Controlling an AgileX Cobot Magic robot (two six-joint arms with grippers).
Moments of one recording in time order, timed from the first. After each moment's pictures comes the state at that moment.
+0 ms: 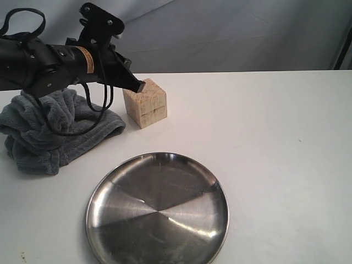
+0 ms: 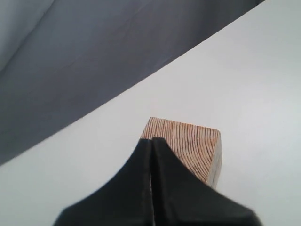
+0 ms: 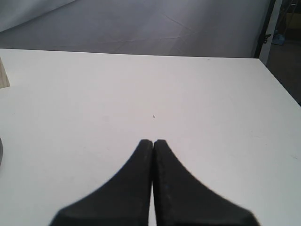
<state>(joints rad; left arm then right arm) -0.39 1.87 -1.20 0.61 -0.05 -0.34 -0.07 0.00 0.00 0.21 0.36 -0.25</state>
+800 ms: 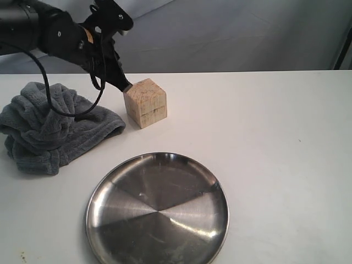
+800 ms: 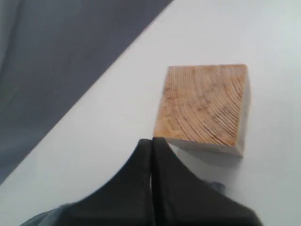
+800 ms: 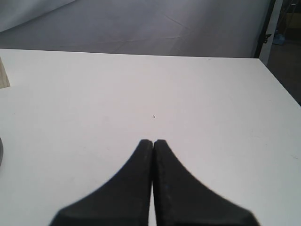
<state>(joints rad) -0.39 1.91 -1.44 0.12 0.42 0.41 -0.07 0.00 0.00 0.21 0.36 -0.25</state>
